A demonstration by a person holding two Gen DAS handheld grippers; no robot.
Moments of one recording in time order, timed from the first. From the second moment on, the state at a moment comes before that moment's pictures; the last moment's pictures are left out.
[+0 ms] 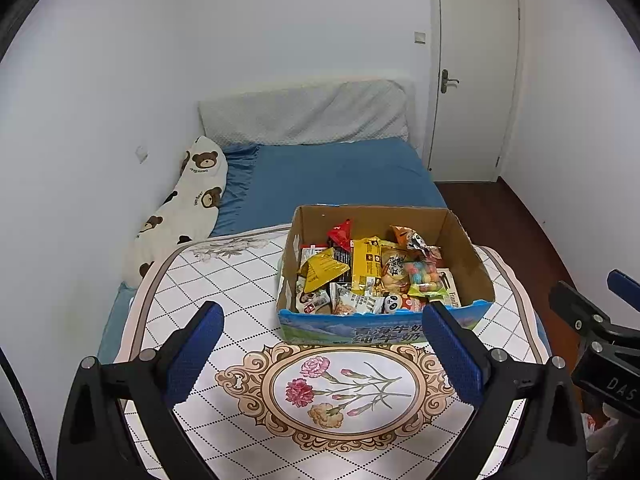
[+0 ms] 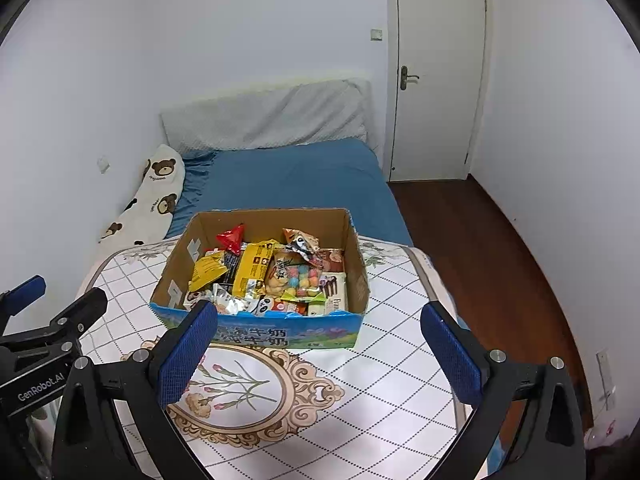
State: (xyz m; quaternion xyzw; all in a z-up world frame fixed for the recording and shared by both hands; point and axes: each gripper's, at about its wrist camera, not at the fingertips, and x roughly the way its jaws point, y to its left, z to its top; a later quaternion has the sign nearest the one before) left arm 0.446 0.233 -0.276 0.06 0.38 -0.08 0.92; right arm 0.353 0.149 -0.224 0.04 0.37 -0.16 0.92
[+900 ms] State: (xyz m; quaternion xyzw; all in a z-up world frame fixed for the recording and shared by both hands) left arm 0.440 0.230 -0.271 0.07 0.38 -0.09 0.92; right arm 0.346 0.148 -0.216 0.04 0.36 -0.16 0.92
